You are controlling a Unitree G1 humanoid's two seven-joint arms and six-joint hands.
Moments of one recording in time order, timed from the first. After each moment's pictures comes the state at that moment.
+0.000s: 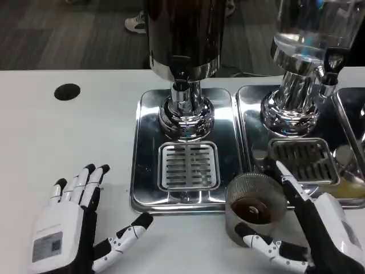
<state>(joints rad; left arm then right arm) 0.25 0.35 -0.26 0.21 0.79 -0.14 0.64 0.38 -0.25 0.17 -0.11 -0.51 -0.27 -0.16</state>
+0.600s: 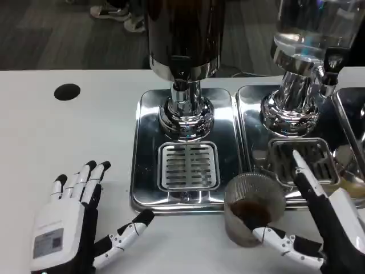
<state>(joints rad) 0.24 0.35 -0.26 0.21 0.79 -0.14 0.64 0.40 -0.28 0.12 -0.14 -0.42 -0.34 -0.13</state>
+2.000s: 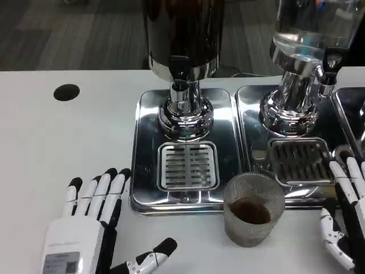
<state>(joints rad) 0.45 0.36 -0.29 -0.05 0.99 -0.10 0.65 0.27 -0.42 0.13 0.20 -0.94 -0.19 -0.62</state>
